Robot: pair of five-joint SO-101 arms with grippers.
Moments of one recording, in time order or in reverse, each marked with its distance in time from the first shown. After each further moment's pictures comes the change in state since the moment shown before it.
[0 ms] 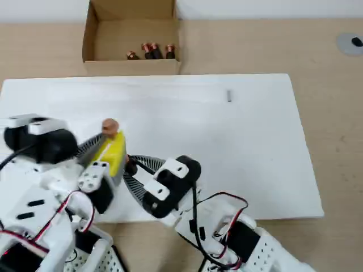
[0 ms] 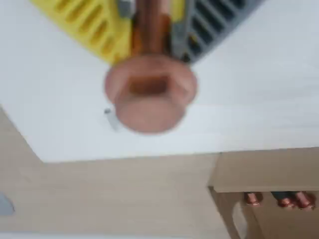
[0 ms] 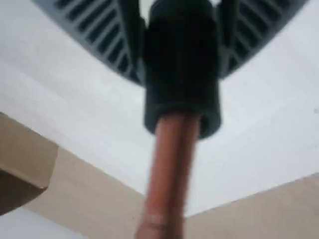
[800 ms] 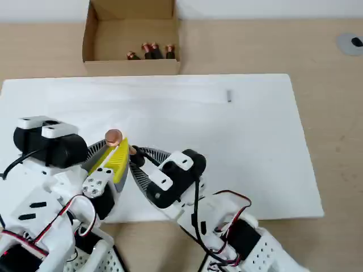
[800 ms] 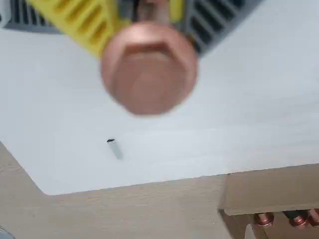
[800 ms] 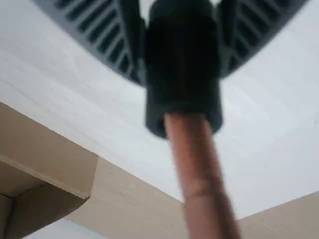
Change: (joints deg) left arm 1.9 -0.4 -0.1 3.5 -2.6; right arm 5.1 -0.3 0.0 0.0 0.2
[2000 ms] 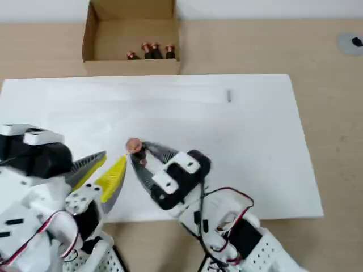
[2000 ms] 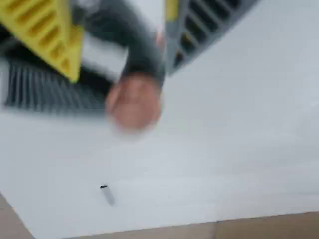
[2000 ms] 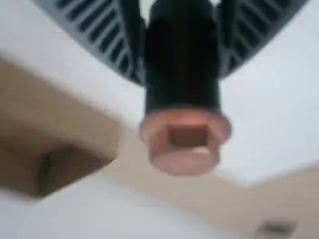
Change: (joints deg) left arm 0.0 7.5 -20.2 18.8 0.4; right arm 2.9 0.2 -0.7 -5.5 3.0
